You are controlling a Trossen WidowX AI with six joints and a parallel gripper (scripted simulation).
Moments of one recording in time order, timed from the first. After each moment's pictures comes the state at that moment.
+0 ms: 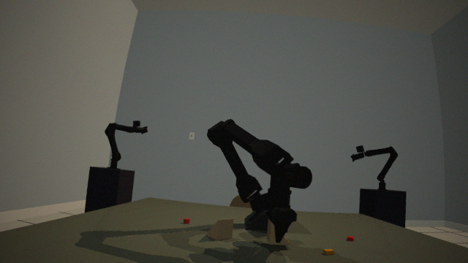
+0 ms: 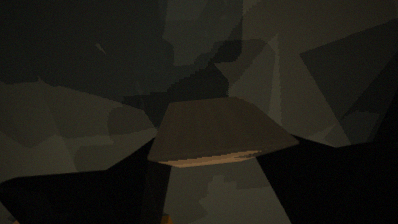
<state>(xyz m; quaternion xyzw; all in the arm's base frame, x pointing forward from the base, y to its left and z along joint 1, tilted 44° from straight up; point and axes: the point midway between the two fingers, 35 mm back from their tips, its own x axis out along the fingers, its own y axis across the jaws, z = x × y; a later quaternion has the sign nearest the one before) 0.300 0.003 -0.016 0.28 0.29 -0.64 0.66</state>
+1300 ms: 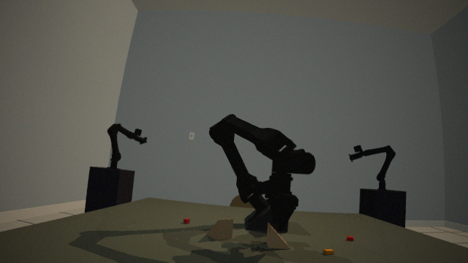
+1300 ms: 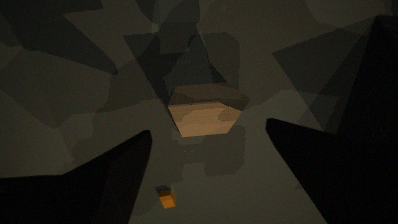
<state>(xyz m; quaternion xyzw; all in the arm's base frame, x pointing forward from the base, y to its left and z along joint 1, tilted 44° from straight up) 0.297 0.029 0.009 0.27 0.29 -0.64 0.66</state>
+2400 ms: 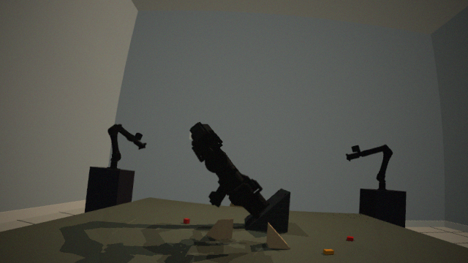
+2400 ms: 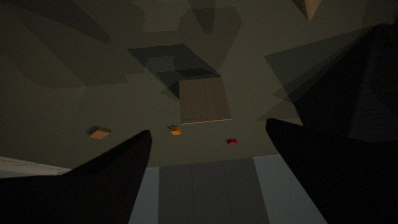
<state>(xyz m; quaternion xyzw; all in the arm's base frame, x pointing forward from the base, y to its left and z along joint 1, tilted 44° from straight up) 0.300 -0.018 0.085 0.48 0.48 -0.51 0.52</state>
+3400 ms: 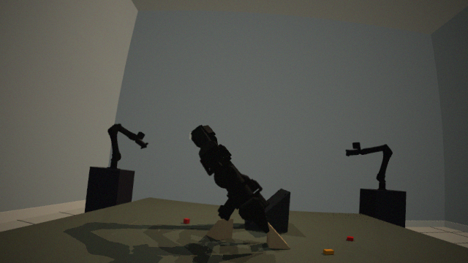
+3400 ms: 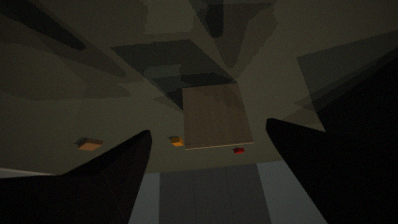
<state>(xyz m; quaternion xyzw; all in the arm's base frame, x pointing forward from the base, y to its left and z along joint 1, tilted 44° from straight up) 0.305 -0.021 0.040 0.48 0.48 -0.51 0.52</state>
